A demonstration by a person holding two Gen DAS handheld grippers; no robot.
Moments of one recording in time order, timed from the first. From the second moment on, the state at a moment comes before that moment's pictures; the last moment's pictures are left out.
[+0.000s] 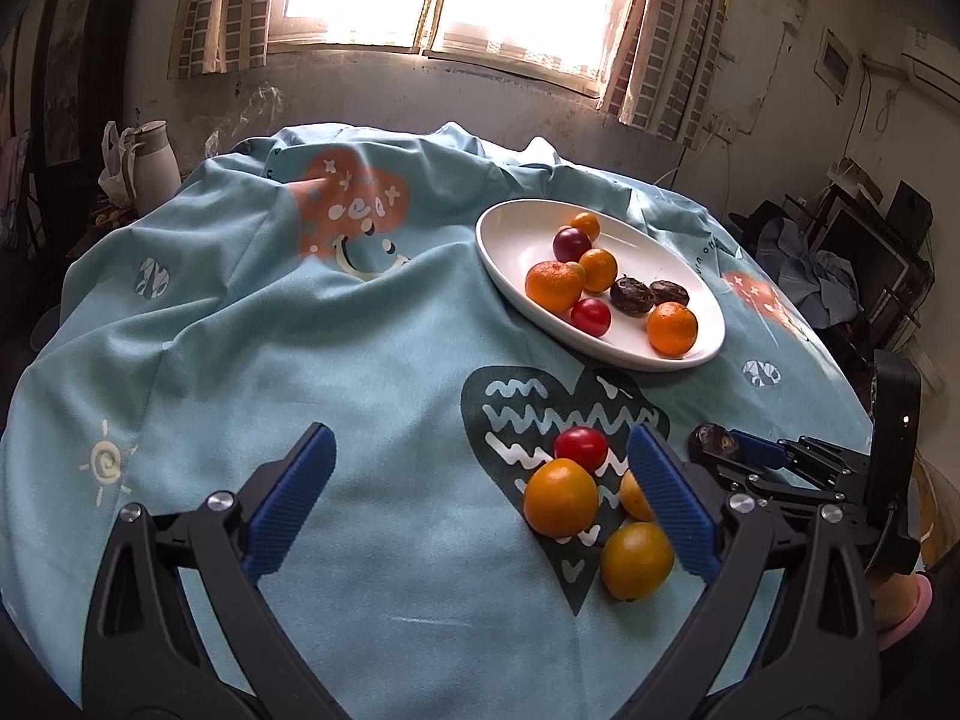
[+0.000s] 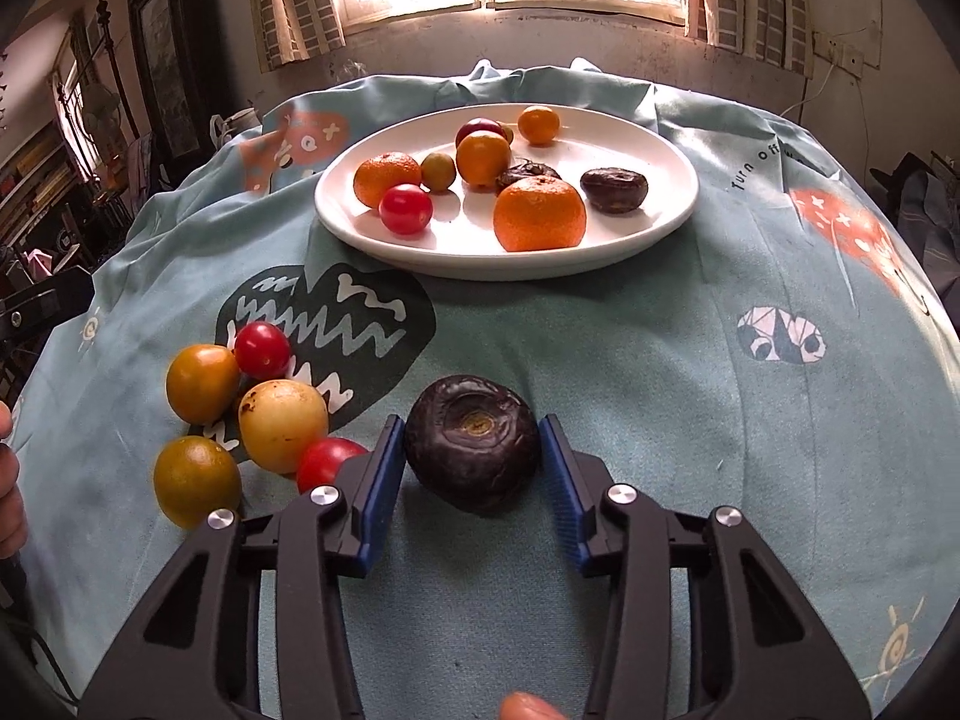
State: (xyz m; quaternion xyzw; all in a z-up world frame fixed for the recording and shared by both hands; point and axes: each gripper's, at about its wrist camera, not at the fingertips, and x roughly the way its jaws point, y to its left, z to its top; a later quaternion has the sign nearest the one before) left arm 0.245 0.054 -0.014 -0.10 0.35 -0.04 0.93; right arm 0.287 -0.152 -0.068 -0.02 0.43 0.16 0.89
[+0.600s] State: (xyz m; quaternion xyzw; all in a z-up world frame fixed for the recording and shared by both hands) left arm 0.230 -0.031 -0.046 0.05 0.41 -0.22 0.88; right arm 0.284 -0.176 -0.047 0.05 0.40 0.16 0.90
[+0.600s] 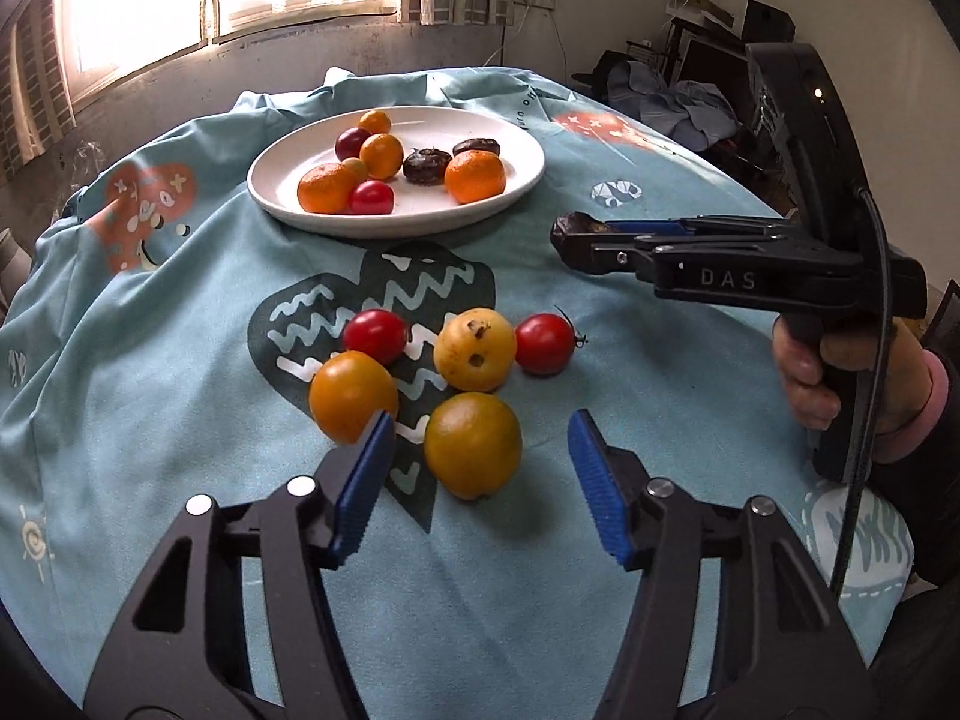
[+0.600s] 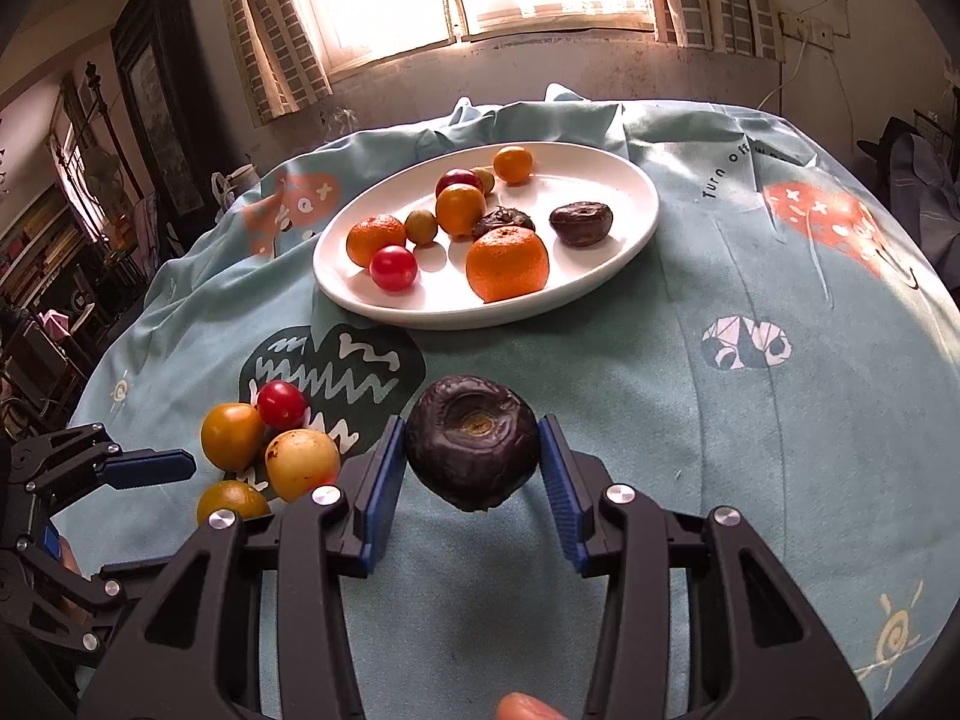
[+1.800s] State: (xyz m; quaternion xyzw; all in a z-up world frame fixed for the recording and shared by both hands) left arm 0.269 -0.016 -0.012 -0.03 0.42 -0.25 0.87; right arm 0.279 -0.187 -0.003 0.08 0.35 0.19 0.92
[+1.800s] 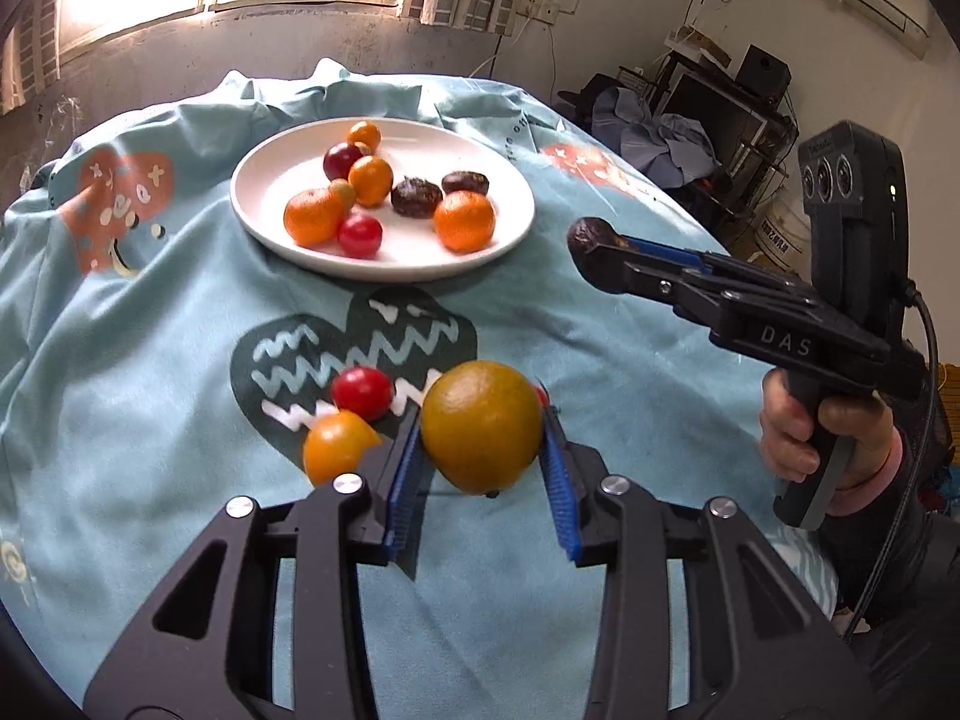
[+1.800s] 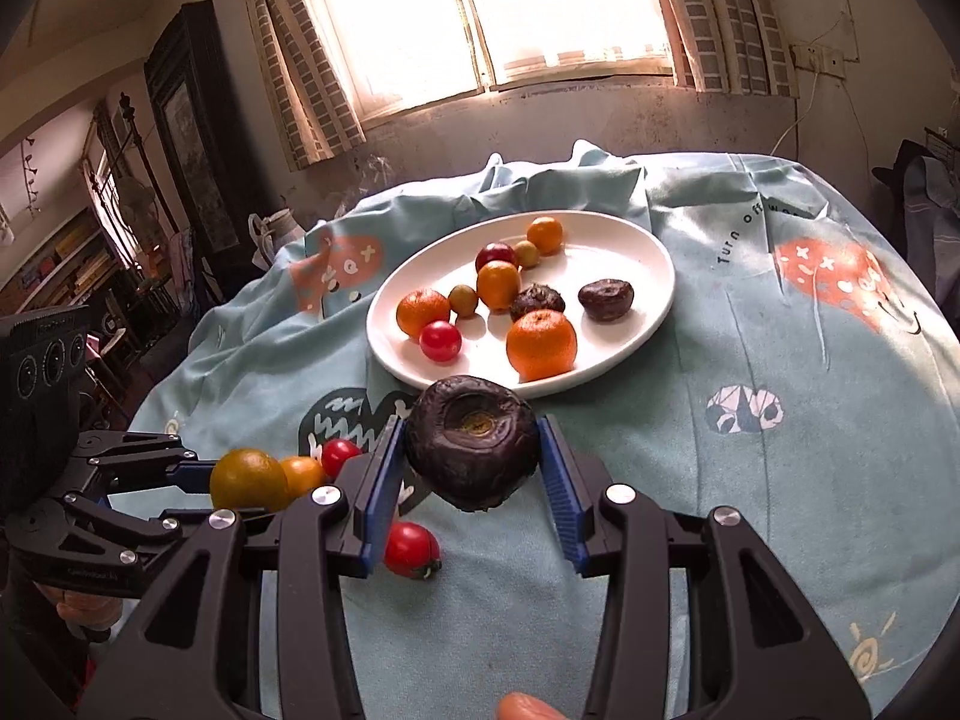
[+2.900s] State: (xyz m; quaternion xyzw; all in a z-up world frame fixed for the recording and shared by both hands) left arm 0.269 0.030 -0.013 -0.02 0.37 -0.11 0.92; right arm 0.263 -0.137 -0.025 -0.09 0.36 0.27 0.89
